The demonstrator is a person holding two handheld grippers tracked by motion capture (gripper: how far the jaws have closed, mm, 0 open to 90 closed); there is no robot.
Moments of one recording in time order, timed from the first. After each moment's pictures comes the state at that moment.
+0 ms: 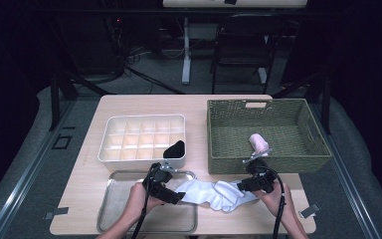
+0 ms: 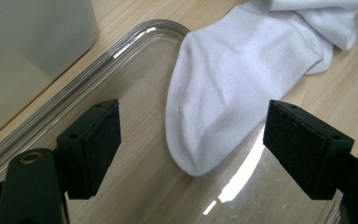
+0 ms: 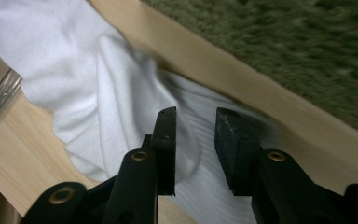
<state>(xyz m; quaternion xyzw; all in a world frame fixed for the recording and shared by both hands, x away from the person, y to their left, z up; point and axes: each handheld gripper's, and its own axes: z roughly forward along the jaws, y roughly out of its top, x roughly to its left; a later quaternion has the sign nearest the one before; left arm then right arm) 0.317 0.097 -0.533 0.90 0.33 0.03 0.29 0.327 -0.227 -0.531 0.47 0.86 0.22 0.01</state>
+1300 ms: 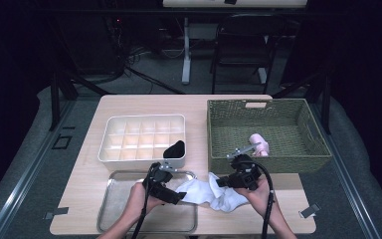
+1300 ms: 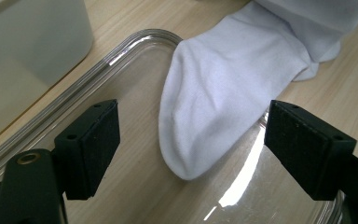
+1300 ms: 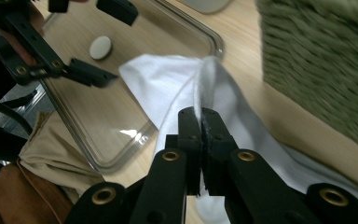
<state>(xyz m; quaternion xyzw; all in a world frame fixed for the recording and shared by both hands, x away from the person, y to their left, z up) 0.314 0.097 -0.529 0.89 0.33 0.03 0.30 0.319 -0.175 -0.485 0.41 0.85 0.33 -0.04</state>
